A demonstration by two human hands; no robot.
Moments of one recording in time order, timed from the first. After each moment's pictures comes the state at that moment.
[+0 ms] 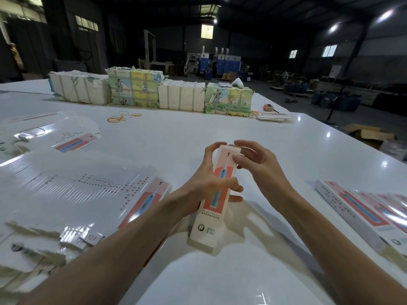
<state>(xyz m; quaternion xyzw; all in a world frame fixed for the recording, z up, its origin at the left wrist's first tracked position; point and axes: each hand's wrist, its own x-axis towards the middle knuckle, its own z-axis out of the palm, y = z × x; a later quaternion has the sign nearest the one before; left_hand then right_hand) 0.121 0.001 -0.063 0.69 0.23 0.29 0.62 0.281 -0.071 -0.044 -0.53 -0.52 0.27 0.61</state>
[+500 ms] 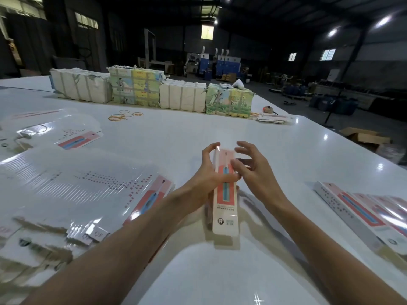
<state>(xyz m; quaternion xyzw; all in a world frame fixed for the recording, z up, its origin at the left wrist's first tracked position) 0.119 -0.002 -0.058 0.65 0.28 0.32 0.63 0.264 -0.067 -0.053 -0.62 -0.56 0.14 0.54</state>
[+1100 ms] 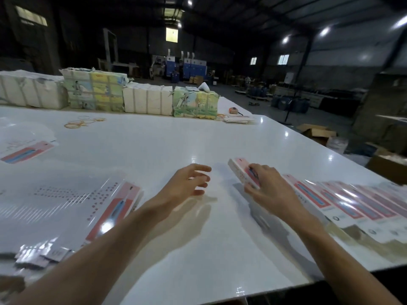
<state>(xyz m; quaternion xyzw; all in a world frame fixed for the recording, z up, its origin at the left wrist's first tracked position) 0.124 -0.001 -0.073 0.69 0.24 0.29 0.62 0.331 -0.155 -0.054 -0.83 -0.52 -0.06 0.21</state>
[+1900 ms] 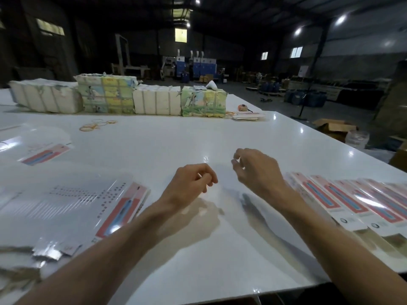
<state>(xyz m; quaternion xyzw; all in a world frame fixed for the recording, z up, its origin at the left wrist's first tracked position) 0.118 -0.013 -0.065 0.83 0.24 0.33 0.37 0.305 -0.109 -0.029 -0.78 -0.56 -0.18 0.20</state>
